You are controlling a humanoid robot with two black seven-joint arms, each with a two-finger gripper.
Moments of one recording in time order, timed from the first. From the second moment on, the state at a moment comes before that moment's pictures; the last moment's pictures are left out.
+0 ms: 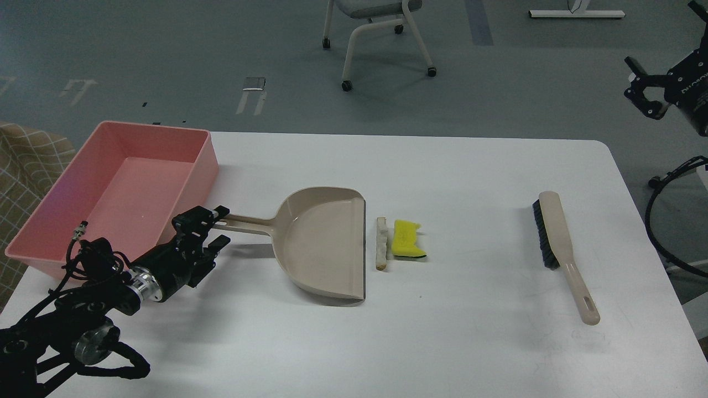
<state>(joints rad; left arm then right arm) -0.20 0.69 -0.68 -1.28 0.57 -0.05 -0.33 0.72 -0.46 1.40 0.74 -0.38 0.49 -0.12</state>
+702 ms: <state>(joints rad) -0.21 0.69 -0.68 -1.38 0.57 -0.05 -0.32 0.70 -0.48 1.41 0.74 -0.38 0.49 -0.12</state>
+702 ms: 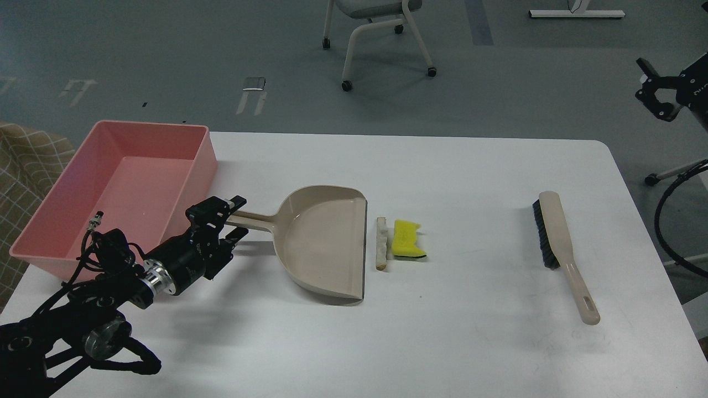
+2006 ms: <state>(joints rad) -0.33 0.64 -0.58 -1.22 0.58 -0.04 -0.33 0.68 -0.48 1.43 0.74 -0.38 0.49 -0.12</state>
